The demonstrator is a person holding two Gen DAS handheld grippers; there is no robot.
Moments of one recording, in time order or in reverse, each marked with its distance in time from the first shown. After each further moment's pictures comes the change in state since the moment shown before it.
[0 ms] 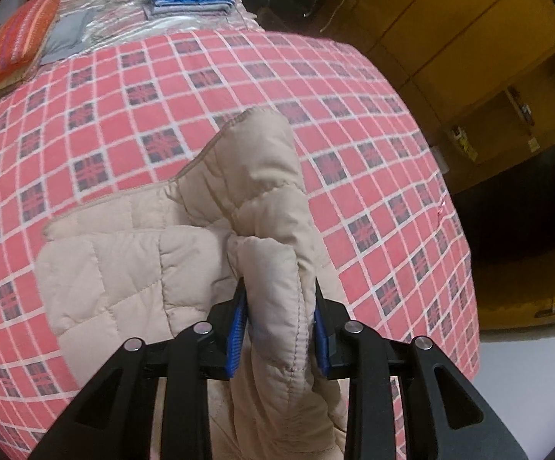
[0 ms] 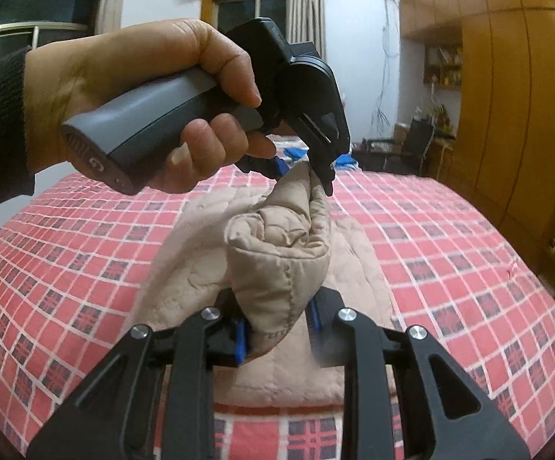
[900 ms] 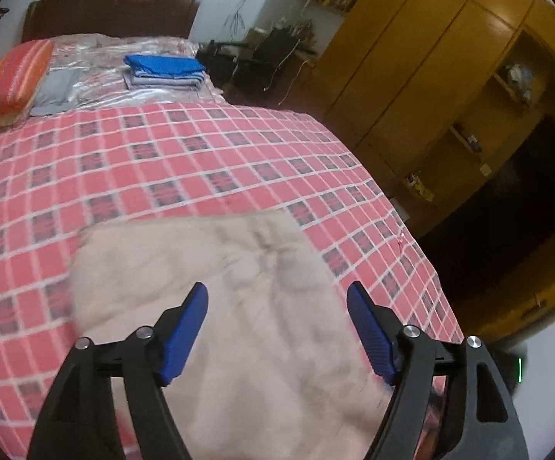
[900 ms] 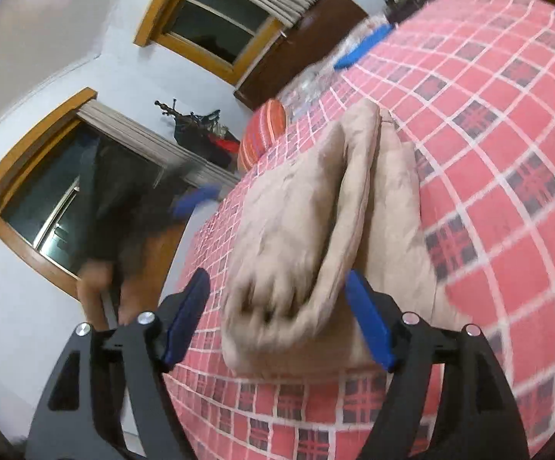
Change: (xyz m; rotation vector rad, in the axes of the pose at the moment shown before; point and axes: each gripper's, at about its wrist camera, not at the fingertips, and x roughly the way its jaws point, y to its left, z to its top) left arm -0.075 0.065 -0.092 0.063 -0.358 -0.187; right arm 0.069 -0.159 -0.010 0.685 0.295 0.662
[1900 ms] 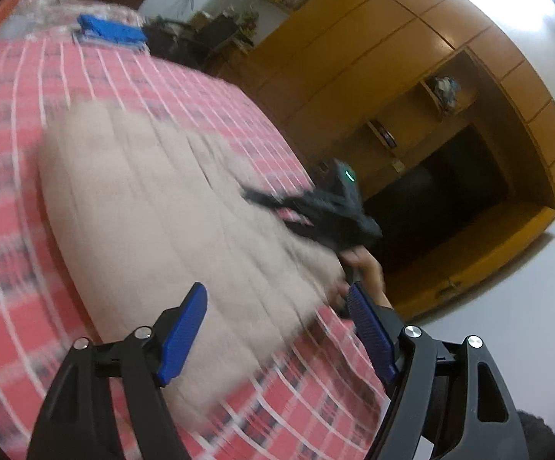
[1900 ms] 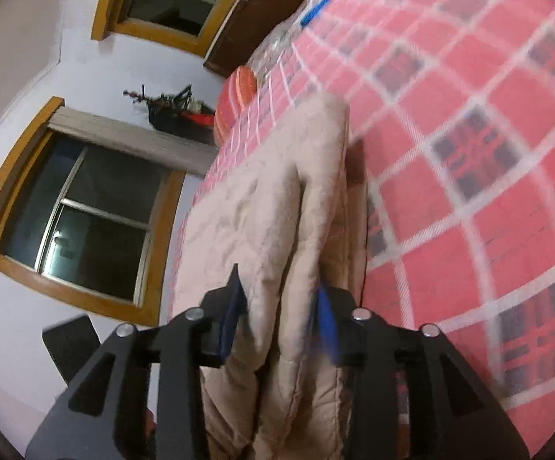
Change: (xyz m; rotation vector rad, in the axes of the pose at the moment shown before) left arm -0.012 0.014 -0.059 -0.019 0.004 -0.287; right arm 0.046 -0.078 0.087 0.117 0.108 -0.021
